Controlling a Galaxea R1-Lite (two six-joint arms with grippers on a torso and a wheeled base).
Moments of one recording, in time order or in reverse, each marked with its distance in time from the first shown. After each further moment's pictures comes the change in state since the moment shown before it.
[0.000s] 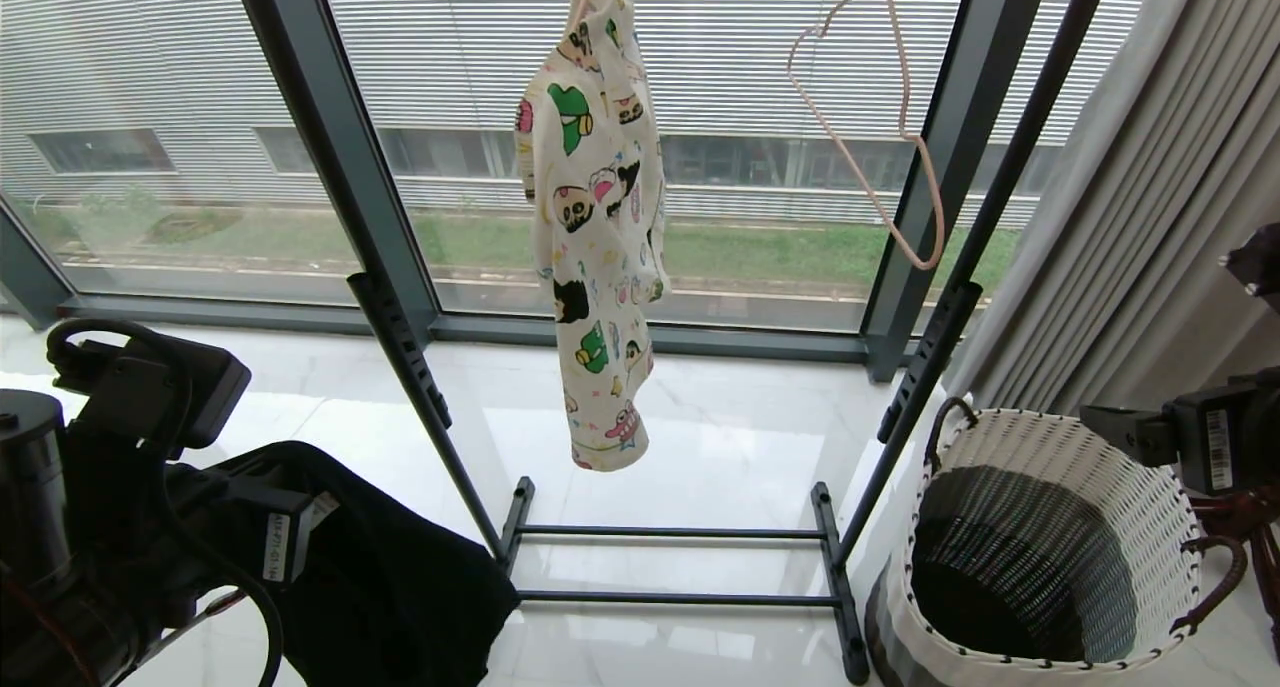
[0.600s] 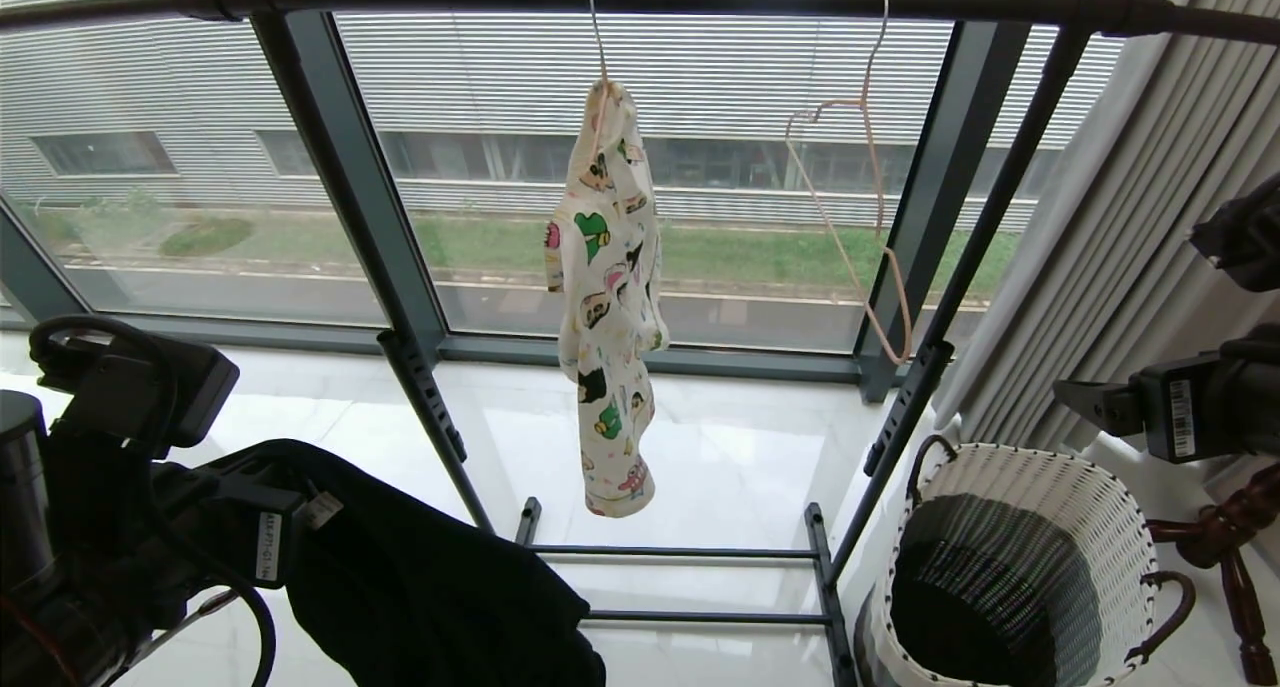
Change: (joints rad) left arm 0.000 -0.015 0.001 0.000 0.001 0.001; right arm 0.002 0.055 -0.040 -0.042 0.001 -0.014
